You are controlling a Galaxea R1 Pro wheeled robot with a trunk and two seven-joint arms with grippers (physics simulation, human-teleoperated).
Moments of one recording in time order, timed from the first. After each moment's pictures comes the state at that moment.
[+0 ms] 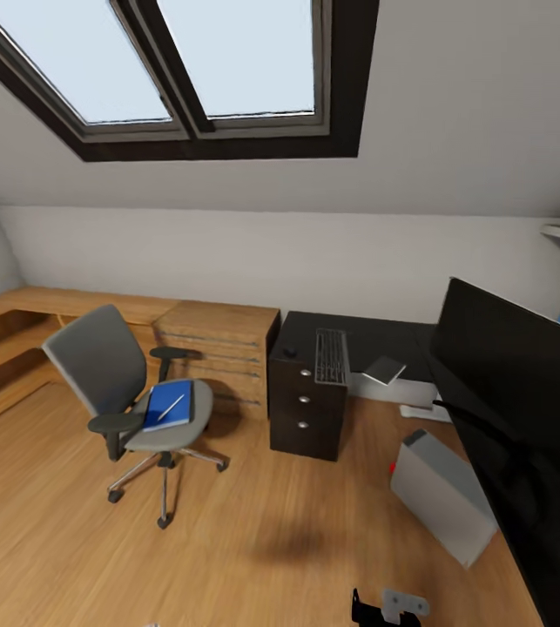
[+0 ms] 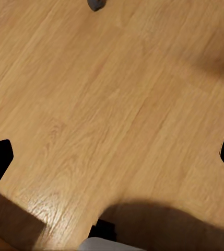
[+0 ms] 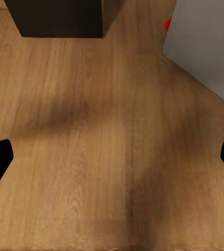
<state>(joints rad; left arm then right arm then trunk) -0.15 -0.01 0.13 -0.49 0.12 -0.08 0.13 -0.41 0.10 0.46 -0.04 -0.54 -0.53 -0.21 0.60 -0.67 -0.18</state>
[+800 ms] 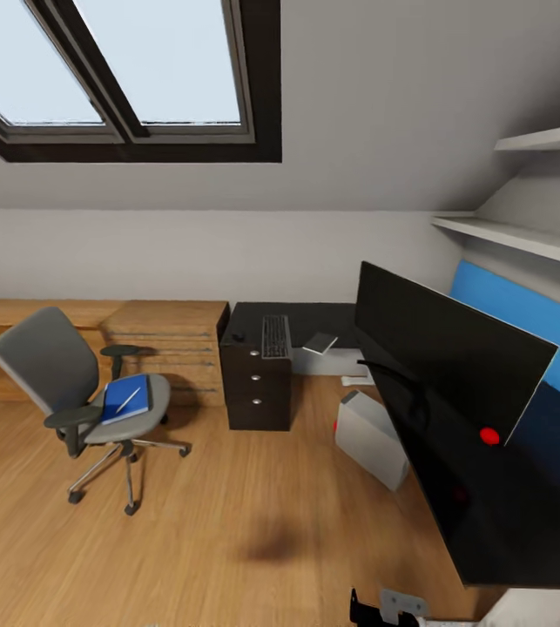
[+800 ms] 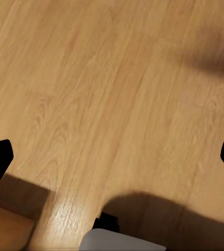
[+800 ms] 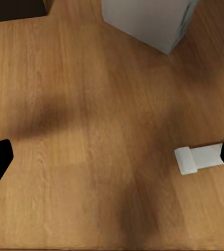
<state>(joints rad) -0.15 -0.01 0.14 -0.48 0.12 -0.08 0.14 -0.41 0.10 0.46 -0.04 -0.54 -0.53 -0.21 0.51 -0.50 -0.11</state>
